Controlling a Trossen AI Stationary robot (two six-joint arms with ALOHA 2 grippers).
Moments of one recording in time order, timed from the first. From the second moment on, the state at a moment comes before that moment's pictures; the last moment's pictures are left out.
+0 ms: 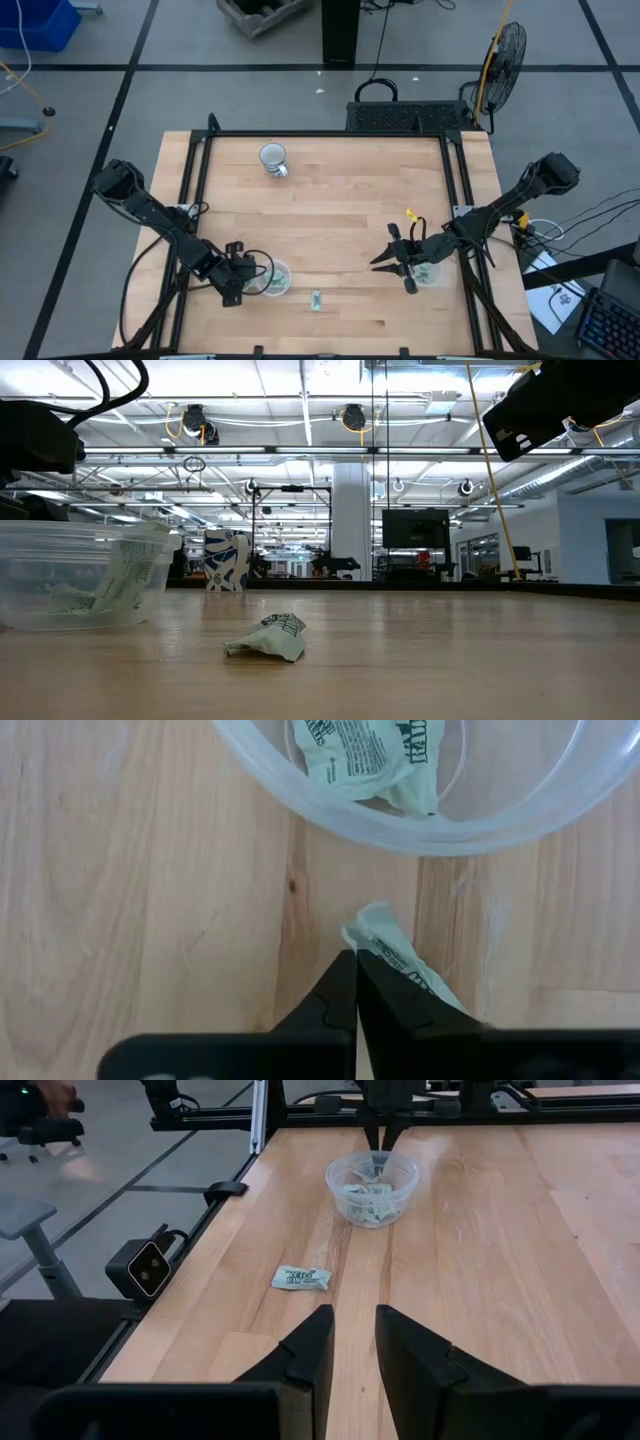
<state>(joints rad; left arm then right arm) -0.72 1.42 0.60 -0.39 -0.16 -0.79 0.53 1.14 0.45 0.30 0.26 0.24</state>
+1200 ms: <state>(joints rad) -0.64 1.42 0.88 -0.46 -0.41 -0.67 0.52 1.14 0.45 0.30 0.26 0.22</state>
